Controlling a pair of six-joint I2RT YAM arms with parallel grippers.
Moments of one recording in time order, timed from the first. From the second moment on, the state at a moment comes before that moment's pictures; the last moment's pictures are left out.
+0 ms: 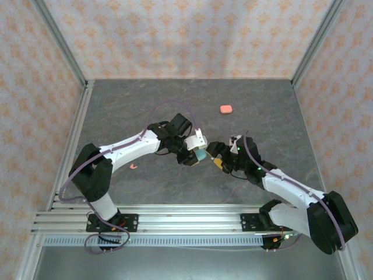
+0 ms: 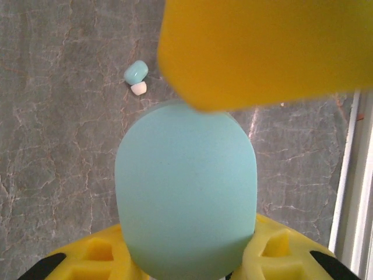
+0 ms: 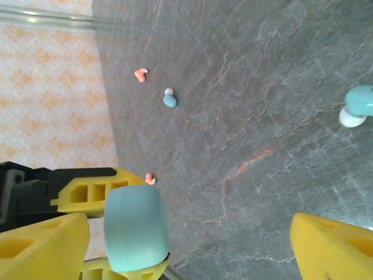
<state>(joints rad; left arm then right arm) -0.68 1.68 1.23 -0.66 0.44 0.37 0.52 1.08 0.43 0.09 -0.43 1.20</state>
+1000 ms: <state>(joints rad) -0.54 1.26 1.07 -0.51 0.41 0.12 0.56 1.09 0.61 0.07 -0.39 1.40</state>
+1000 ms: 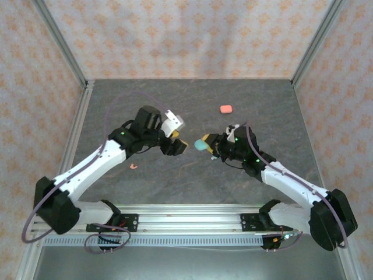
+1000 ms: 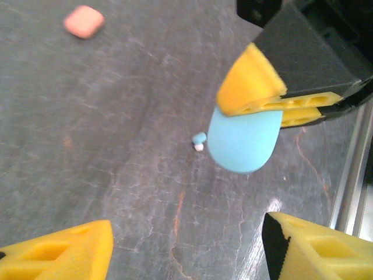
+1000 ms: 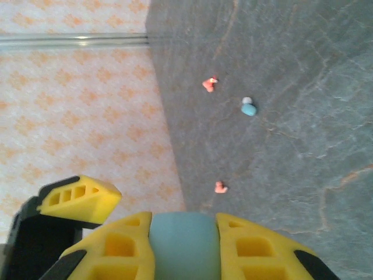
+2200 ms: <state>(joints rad) -0.50 1.24 0.84 0.22 0.61 -0.41 0.65 1.24 0.78 0.13 -0.27 1.75</state>
